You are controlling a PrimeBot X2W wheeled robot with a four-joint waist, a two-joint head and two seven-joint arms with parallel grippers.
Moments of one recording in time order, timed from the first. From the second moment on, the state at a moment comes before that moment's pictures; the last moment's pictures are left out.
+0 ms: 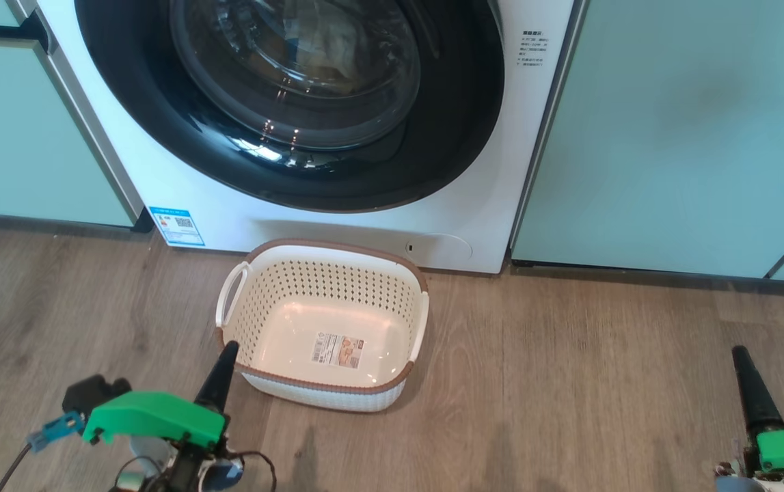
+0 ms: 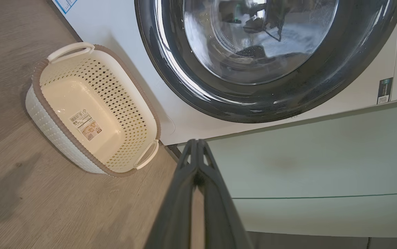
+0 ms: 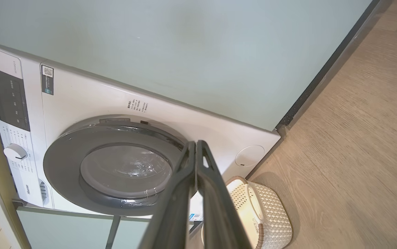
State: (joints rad) left arm -0.03 0.11 -0.05 0.21 -1.23 -0.05 0.00; right arm 0.01 -0.05 -0.07 0.20 1.22 0.13 0.02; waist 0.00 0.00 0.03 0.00
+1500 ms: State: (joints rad) left arm -0.05 0.06 0.05 0.27 -1.63 -0.12 0.09; right arm -0.05 -0.05 -0.10 0.28 1.63 0.13 0.08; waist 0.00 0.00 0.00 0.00
